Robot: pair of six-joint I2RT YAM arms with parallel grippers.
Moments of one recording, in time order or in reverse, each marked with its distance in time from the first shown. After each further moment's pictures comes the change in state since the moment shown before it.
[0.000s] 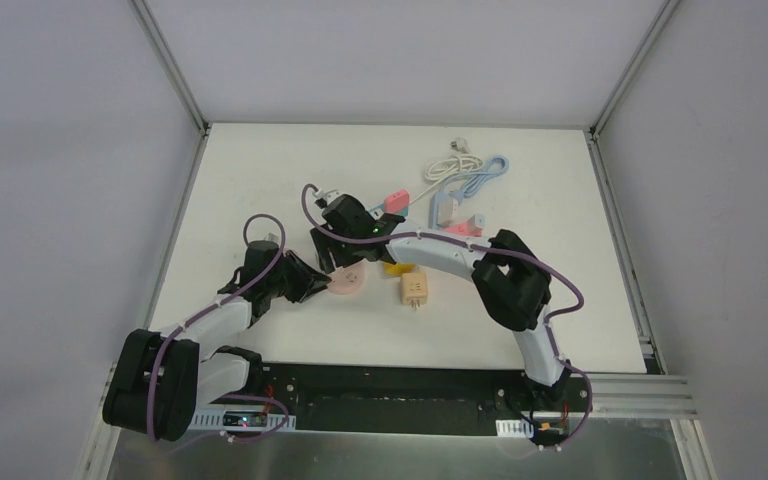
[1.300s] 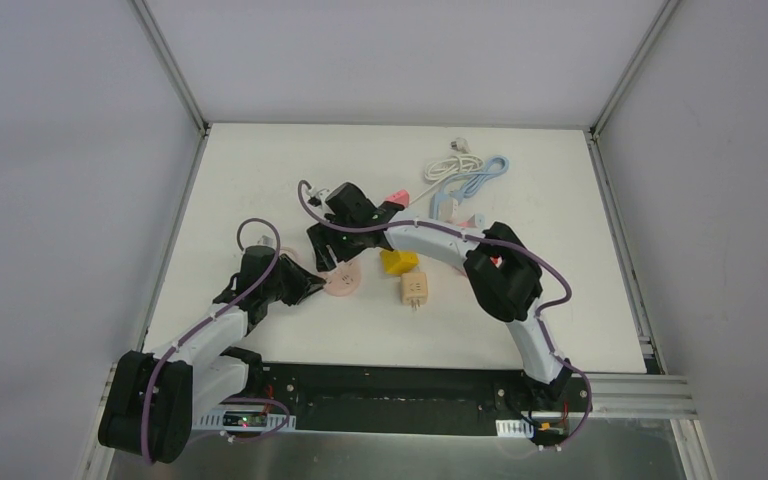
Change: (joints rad) left arm 0.000 -0.103 -0.036 -0.061 -0.051 0.010; right arm -0.073 0.079 0.100 -0.043 -0.291 -0.163
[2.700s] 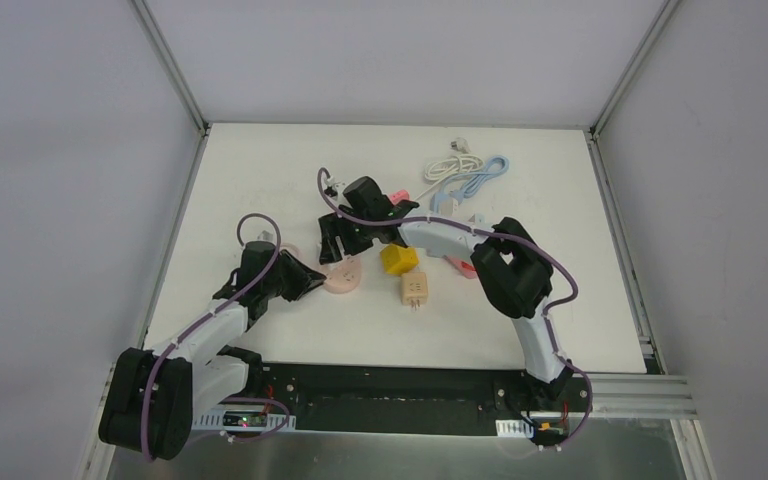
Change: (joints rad) left arm 0.000 0.016 0.035 -0.017 -0.011 0.011; right arm -0.066 -0.042 -0.121 0.165 -0.127 0.104
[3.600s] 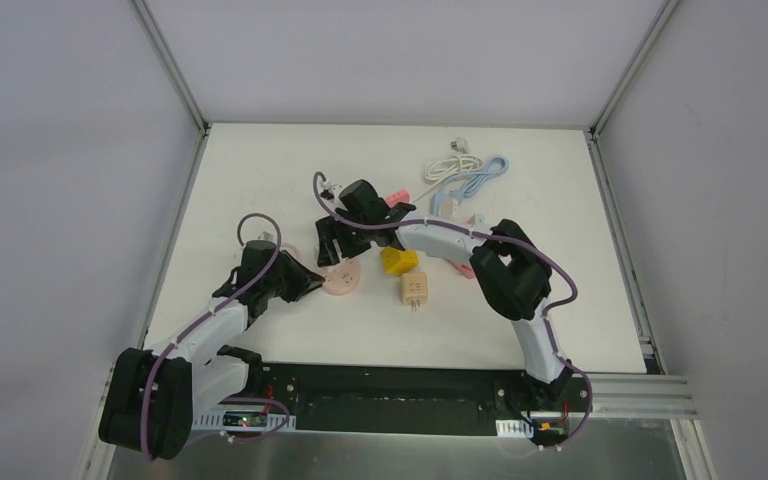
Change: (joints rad) left arm 0.000 0.005 0.018 -0.065 -0.015 0.019; right arm 0.031 0.000 0.012 -0.022 0.063 -0.026
